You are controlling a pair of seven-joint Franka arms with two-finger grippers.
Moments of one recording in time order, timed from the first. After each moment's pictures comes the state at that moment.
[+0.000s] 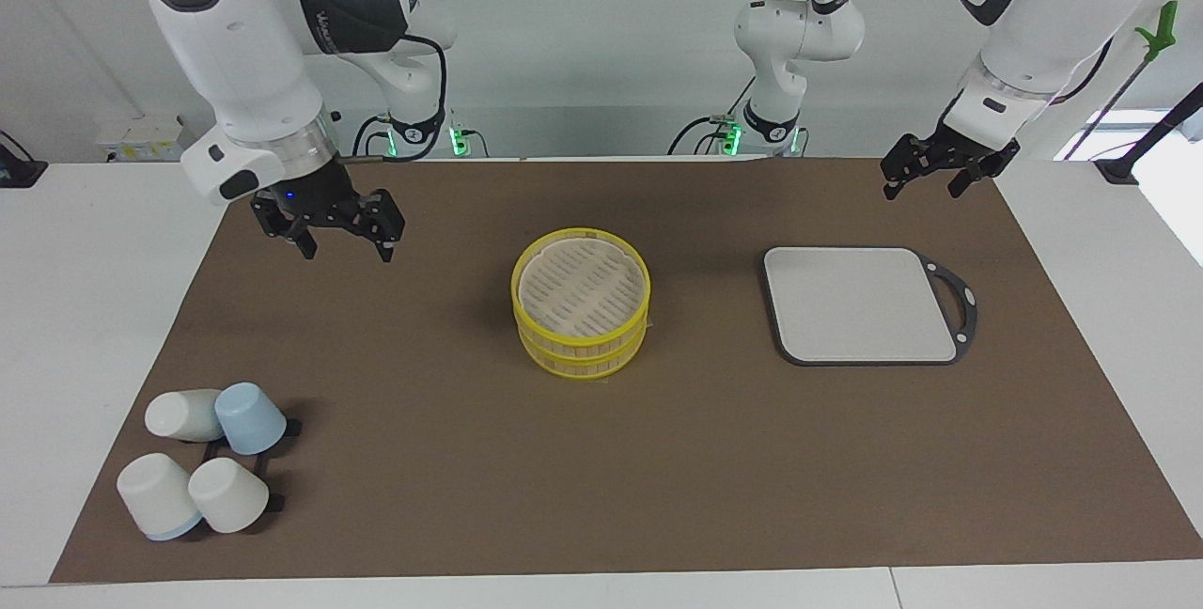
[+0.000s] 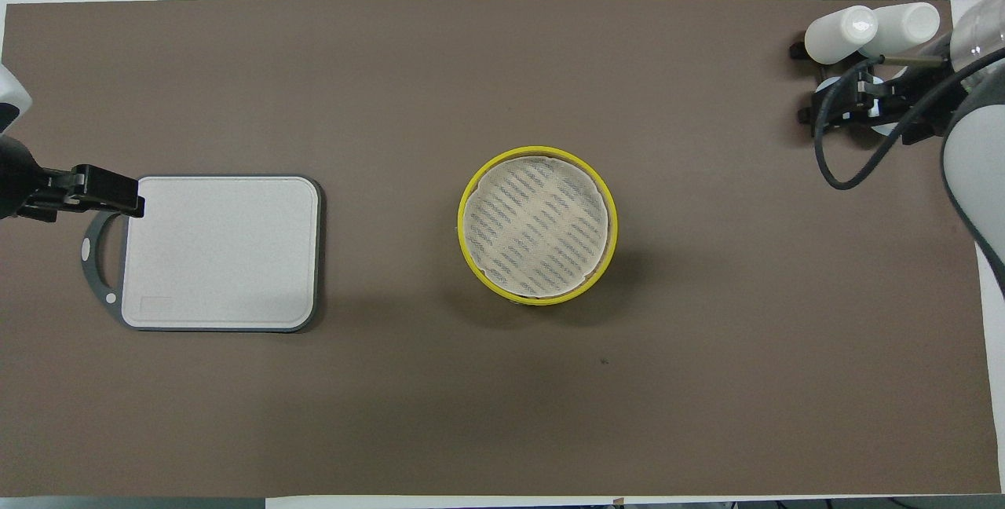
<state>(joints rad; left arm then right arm) -0.22 -0.03 0.16 -1.67 -0.01 1.58 -0.02 0.07 0.16 -0.02 -1.42 0.00 1.55 0.16</state>
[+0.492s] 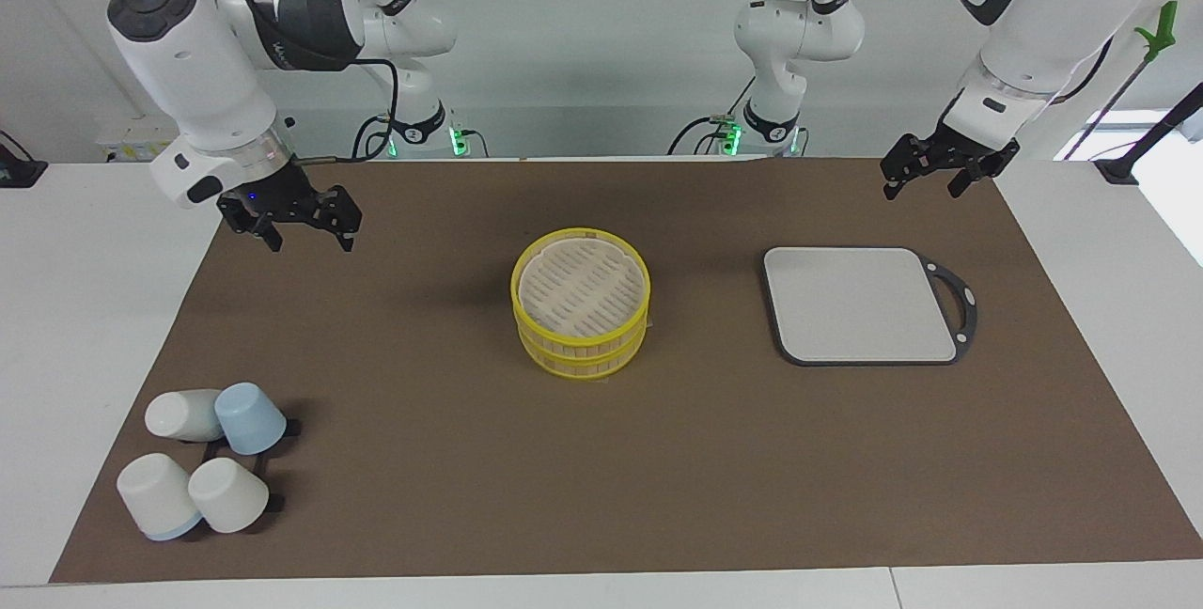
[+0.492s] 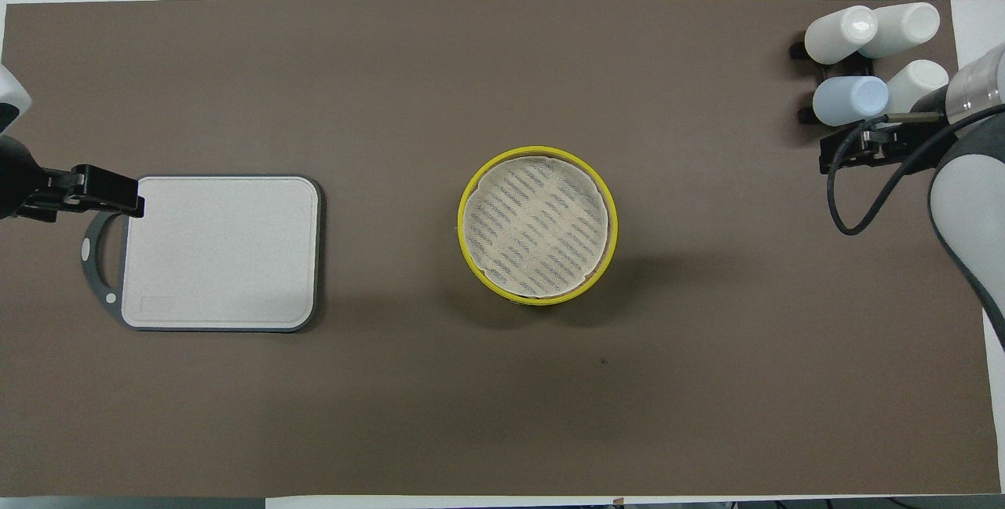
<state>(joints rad) -0.22 -0.04 0.16 -1.67 -0.01 1.58 -0.02 0.02 0.07 -0.02 -1.66 0.00 1.70 0.04</state>
